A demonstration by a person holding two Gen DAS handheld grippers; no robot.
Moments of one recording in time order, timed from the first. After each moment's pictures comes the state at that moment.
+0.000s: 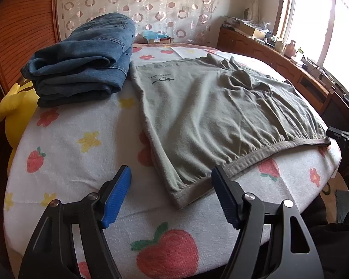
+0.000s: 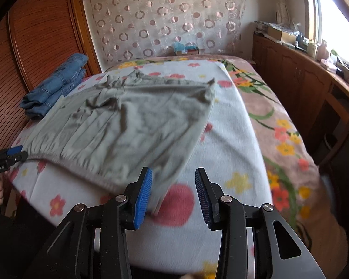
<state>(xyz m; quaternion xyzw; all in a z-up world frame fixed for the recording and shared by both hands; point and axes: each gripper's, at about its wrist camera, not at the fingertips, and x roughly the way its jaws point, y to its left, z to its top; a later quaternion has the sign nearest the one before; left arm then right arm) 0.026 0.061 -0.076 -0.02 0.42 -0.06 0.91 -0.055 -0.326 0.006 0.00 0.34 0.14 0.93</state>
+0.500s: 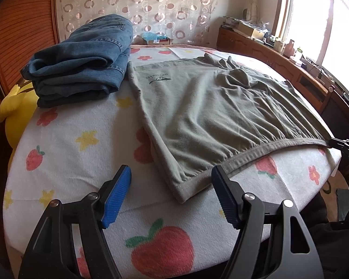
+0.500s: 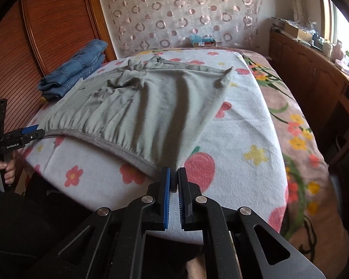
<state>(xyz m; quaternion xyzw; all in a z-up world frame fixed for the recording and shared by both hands) 0.022 0.058 -0.076 -0.02 0.41 -0.07 0.91 -0.064 -0.337 0.017 -0.01 0.36 0.19 0.91</state>
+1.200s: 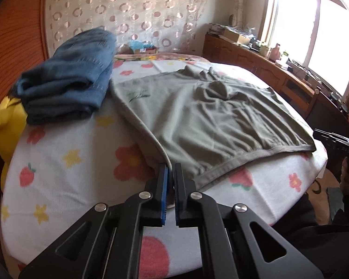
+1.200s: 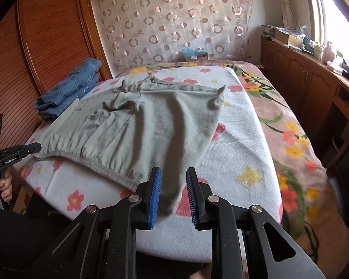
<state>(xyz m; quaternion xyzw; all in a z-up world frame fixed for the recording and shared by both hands) 0.022 0.039 -0.053 -0.02 0.38 -0.11 0.92 -0.052 -0.312 0.014 0.01 0.32 0.17 0.93</state>
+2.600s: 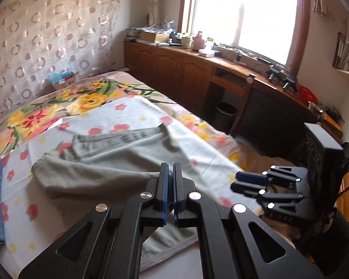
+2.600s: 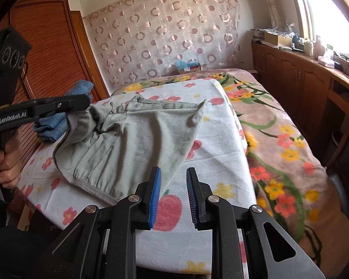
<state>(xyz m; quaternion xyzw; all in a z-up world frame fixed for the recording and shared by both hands) 0.103 -0.189 0.034 0.06 0.35 -0.31 0.88 -0.040 -0.339 0.005 0.06 0.29 0.16 0.94</state>
